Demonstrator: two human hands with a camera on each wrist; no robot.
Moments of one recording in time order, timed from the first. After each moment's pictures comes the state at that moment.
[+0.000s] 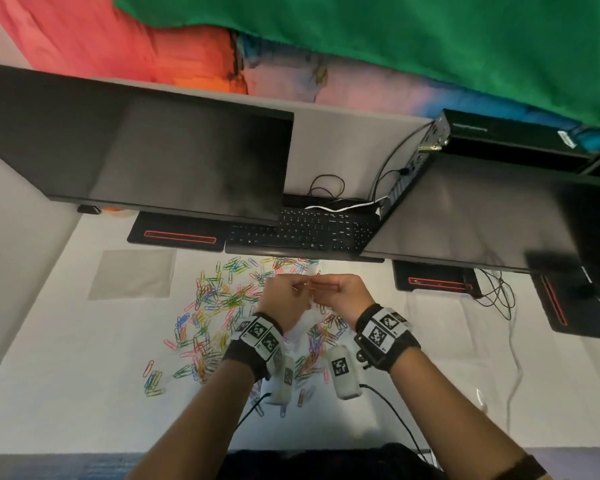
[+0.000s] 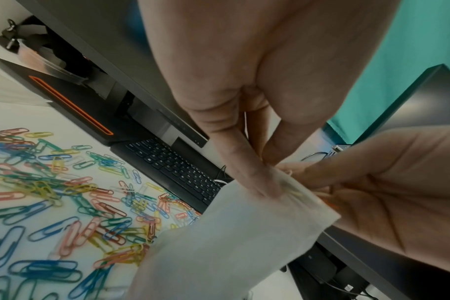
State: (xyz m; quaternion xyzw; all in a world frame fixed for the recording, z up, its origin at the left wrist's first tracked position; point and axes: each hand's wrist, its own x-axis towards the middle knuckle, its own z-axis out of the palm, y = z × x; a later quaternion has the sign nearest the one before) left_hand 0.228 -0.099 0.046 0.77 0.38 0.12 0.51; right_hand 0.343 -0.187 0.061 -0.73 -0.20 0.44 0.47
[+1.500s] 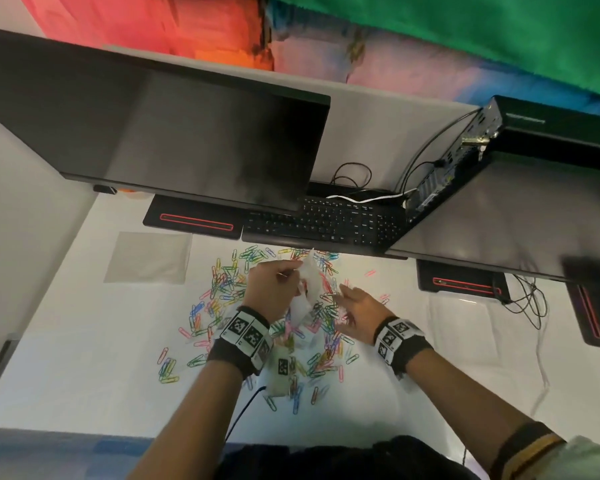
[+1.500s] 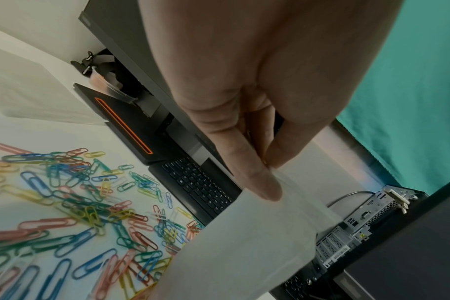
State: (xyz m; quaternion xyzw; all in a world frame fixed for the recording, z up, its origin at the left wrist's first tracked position) left_hand 0.196 -0.060 0.046 0.71 0.44 0.15 0.52; right_hand 0.390 -0.207 -0.056 -0.76 -0.60 0.25 -0.04
